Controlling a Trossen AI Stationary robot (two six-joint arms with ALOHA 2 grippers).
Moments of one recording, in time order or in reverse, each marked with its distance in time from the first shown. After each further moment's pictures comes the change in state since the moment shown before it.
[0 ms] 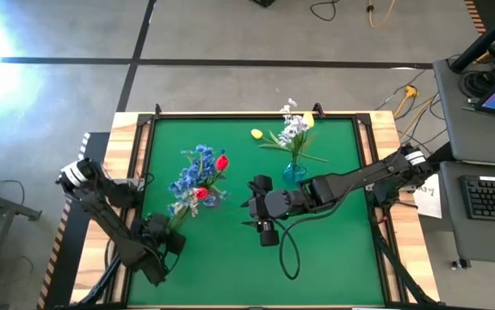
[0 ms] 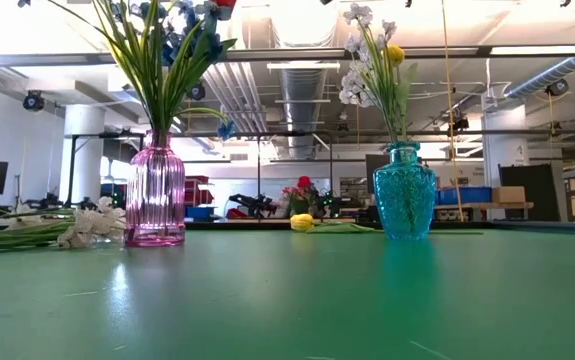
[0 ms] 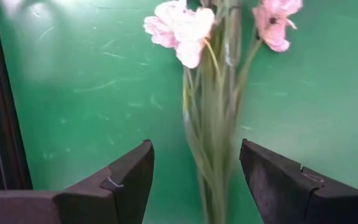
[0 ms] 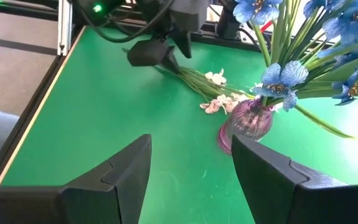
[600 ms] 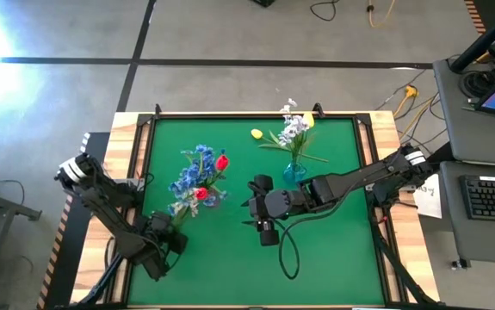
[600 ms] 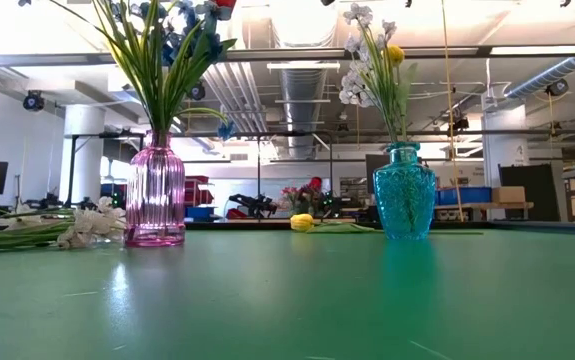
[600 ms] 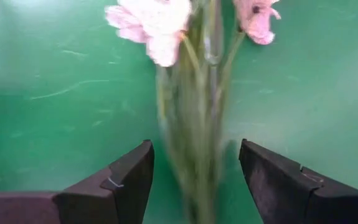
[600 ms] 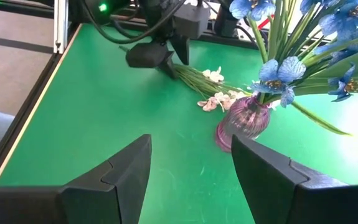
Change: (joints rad) left arm 0.019 -0.053 -0.104 0.171 -0.038 0.085; right arm 0.000 0.000 0.000 -0.010 0.010 0.003
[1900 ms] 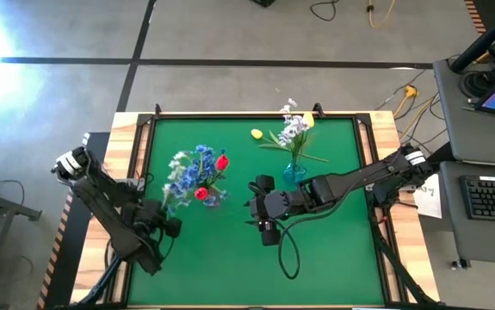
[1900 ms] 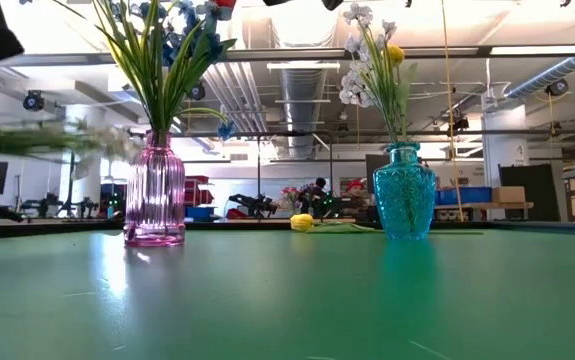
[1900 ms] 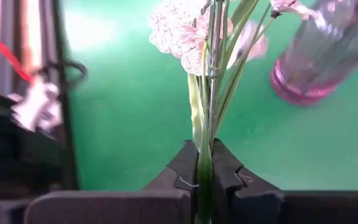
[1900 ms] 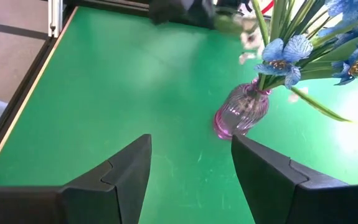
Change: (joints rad) left arm 0.021 -0.072 0.163 -0.508 -0.106 -0.170; right arm 0.000 0.000 0.000 -0.051 0.004 -0.003
